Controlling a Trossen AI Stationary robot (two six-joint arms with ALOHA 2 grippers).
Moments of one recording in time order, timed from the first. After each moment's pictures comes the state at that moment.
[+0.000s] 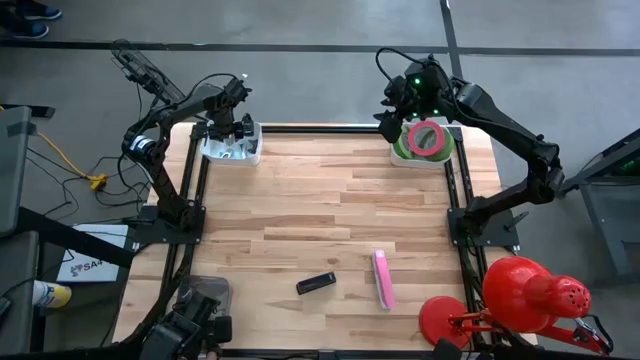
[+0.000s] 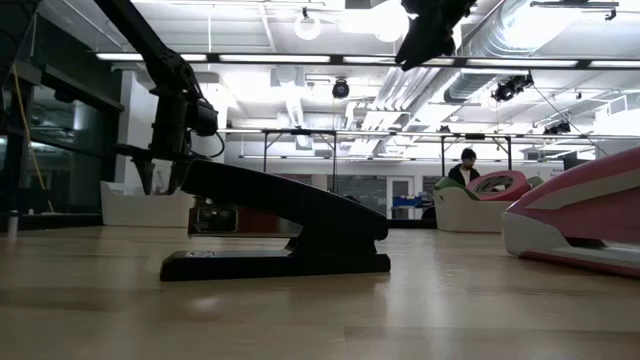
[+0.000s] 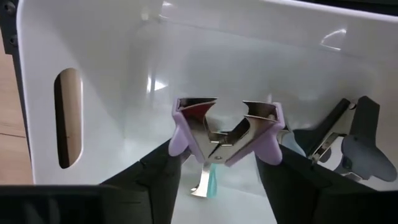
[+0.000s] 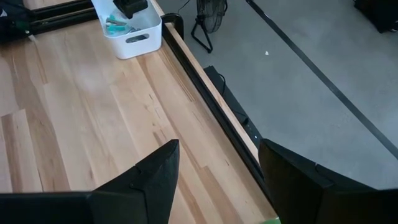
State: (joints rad) left arm 1.12 1.74 1.25 -1.00 -0.14 -0.57; right arm -0.66 1.41 1.57 -0.85 -0.06 -0.14
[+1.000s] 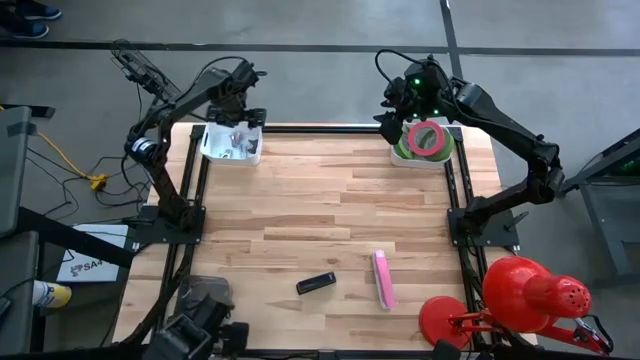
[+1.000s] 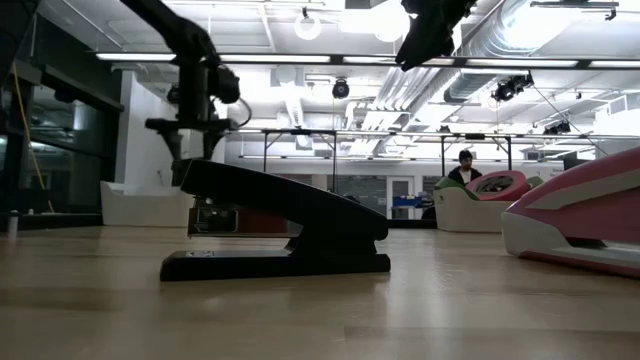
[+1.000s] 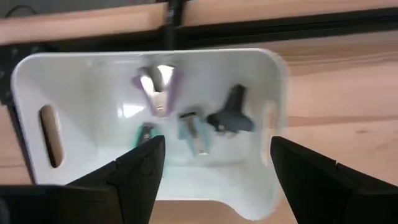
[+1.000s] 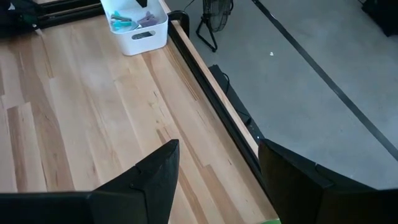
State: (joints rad) left arm 1.01 1.74 1.52 -1.17 -0.08 -0.47; right arm -0.66 1.41 1.57 -0.86 -0.08 -0.17
